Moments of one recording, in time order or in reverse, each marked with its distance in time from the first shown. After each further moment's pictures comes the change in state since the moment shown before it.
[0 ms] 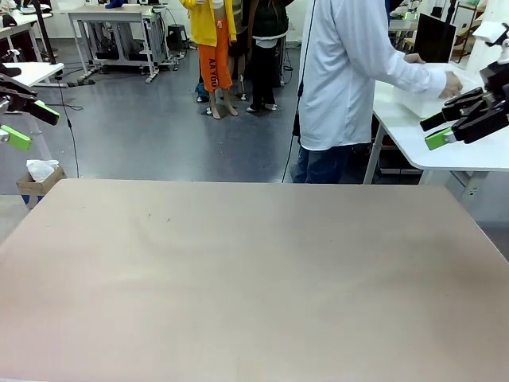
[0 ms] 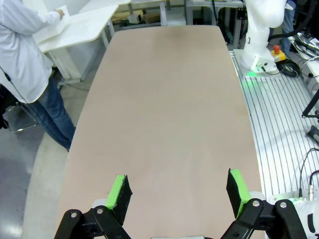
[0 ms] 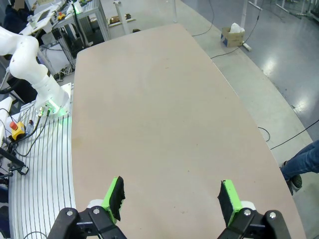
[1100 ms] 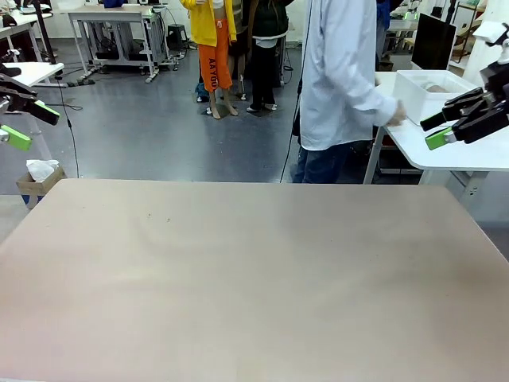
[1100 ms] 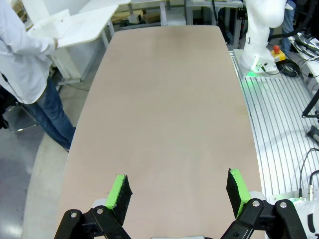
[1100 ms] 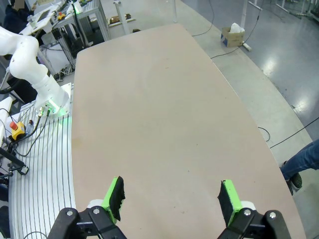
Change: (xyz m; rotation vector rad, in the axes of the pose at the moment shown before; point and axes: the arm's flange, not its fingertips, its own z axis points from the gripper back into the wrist) left arm 0.000 0.000 0.000 0.000 0.000 0.000; right arm 0.000 0.000 0.000 0.000 0.000 0.000
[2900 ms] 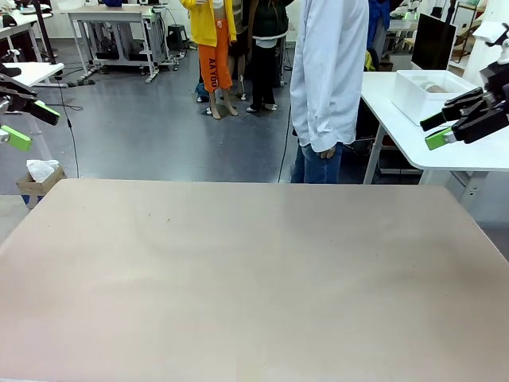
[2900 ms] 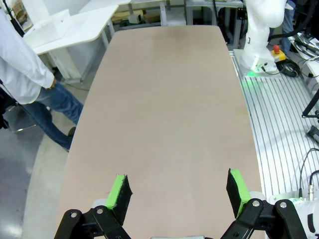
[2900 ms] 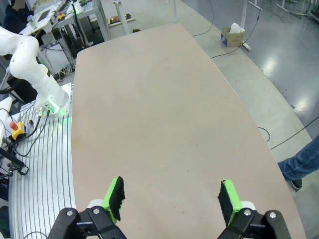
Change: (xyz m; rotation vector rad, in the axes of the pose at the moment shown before) left arm 0.000 0.000 0.000 0.000 0.000 0.000; right arm 0.000 0.000 0.000 0.000 0.000 0.000
